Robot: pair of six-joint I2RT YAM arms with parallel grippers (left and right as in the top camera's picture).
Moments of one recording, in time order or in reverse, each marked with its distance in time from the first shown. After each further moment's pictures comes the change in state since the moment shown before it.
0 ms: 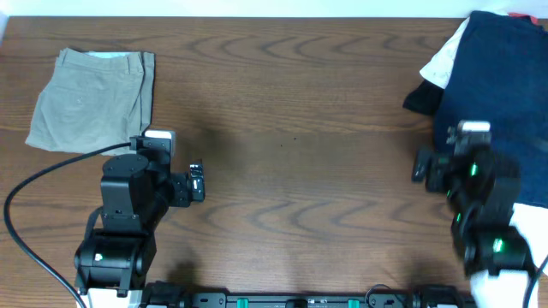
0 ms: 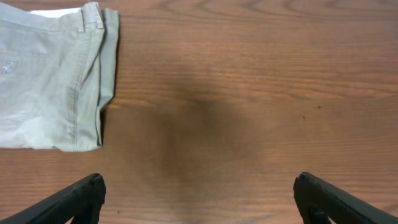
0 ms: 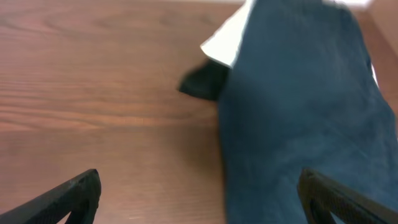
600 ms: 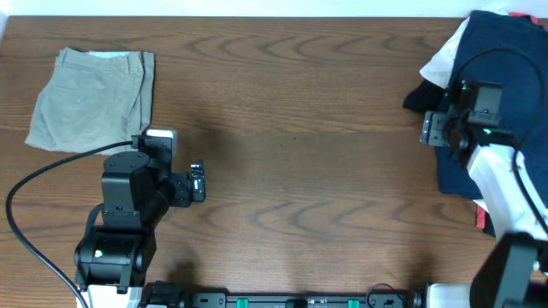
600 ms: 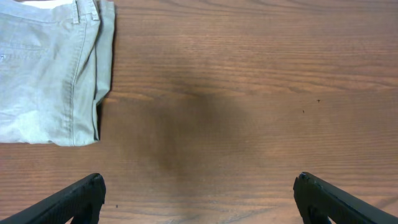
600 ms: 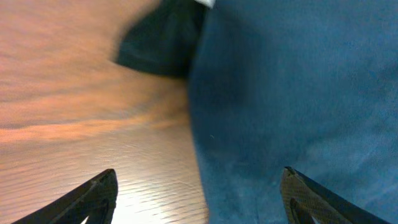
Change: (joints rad) left arm 0.000 0.013 0.005 -0.019 0.006 0.000; right arm -0.095 0.678 0.229 0.097 0.053 0.022
